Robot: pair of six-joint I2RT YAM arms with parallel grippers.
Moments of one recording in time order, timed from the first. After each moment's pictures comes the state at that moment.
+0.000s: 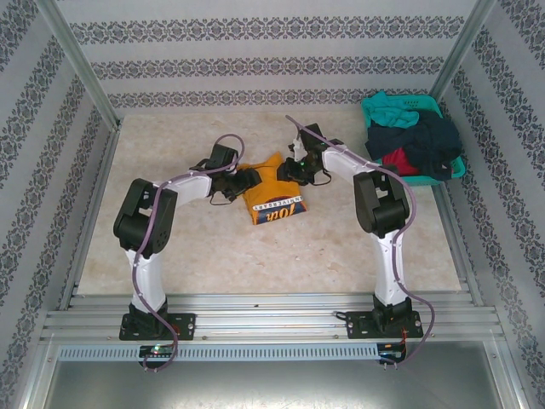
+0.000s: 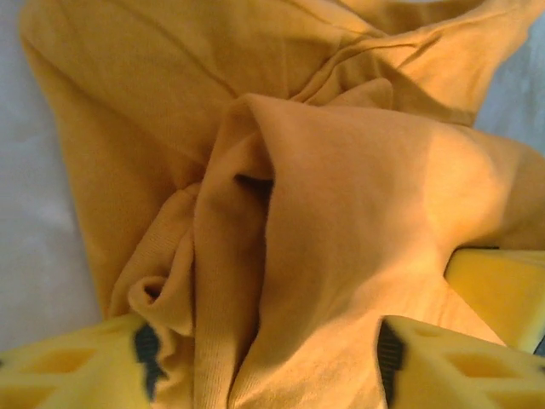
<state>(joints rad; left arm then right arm) -0.33 1.99 1.27 -0.20 0.35 -0.83 0.34 2.22 1.68 -0.60 -0.52 0.41</state>
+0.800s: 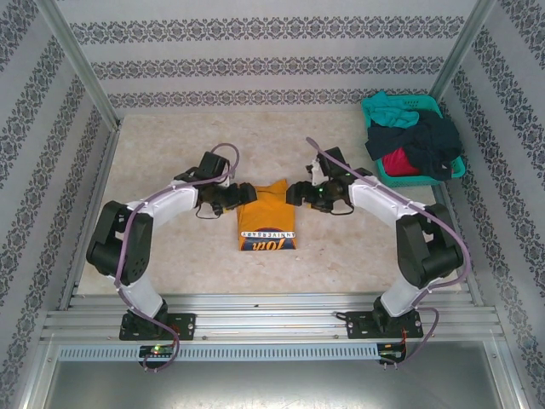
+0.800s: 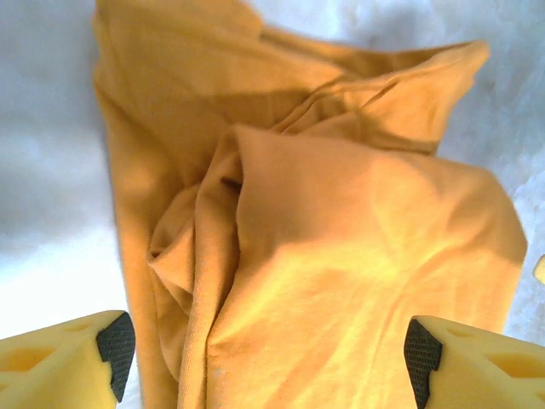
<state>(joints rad) -0.35 1.71 1.12 -0.44 0.36 -0.62 0.37 1.66 1.11 -0.52 -0.46 0.51</state>
